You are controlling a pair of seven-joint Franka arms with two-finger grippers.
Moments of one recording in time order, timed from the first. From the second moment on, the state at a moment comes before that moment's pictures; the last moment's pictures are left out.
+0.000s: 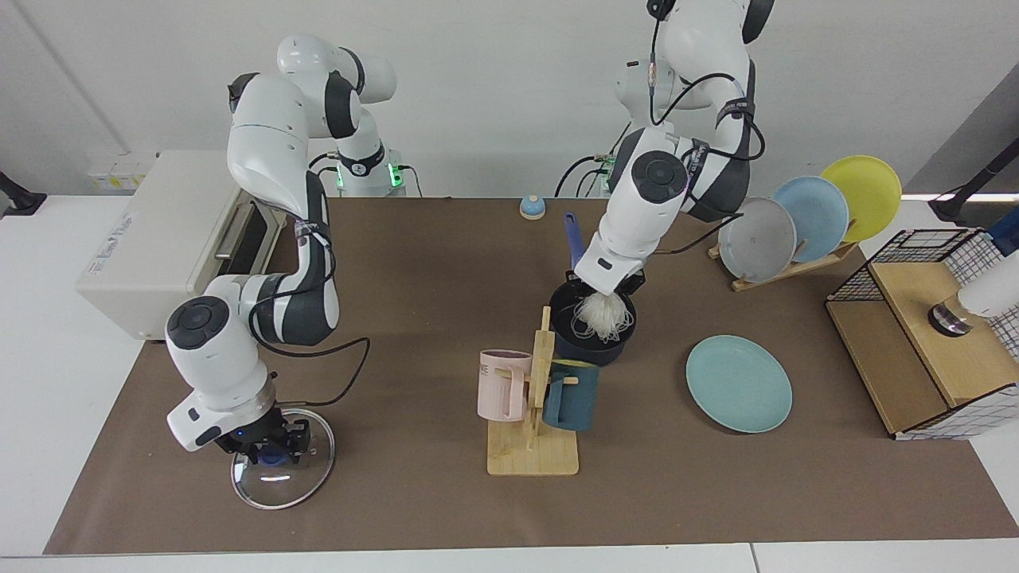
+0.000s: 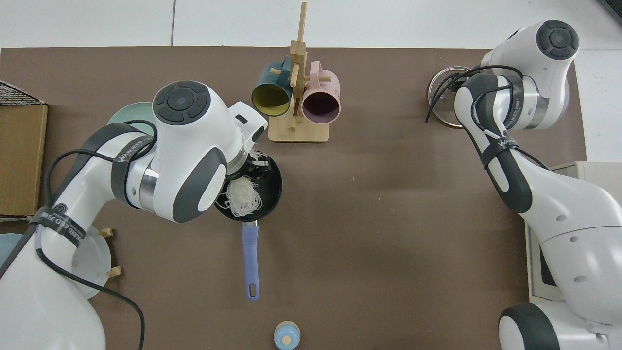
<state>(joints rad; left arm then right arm) -0.12 0.32 -0.33 -1.68 0.00 1.89 -0.48 0.02 0.88 -0.09 -1.05 0.03 2.13 -0.04</state>
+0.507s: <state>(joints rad) -0.12 0.32 -0.33 -1.87 0.00 2.10 -0.48 0.04 0.79 -0.08 -1.05 0.03 2.03 -0.05</state>
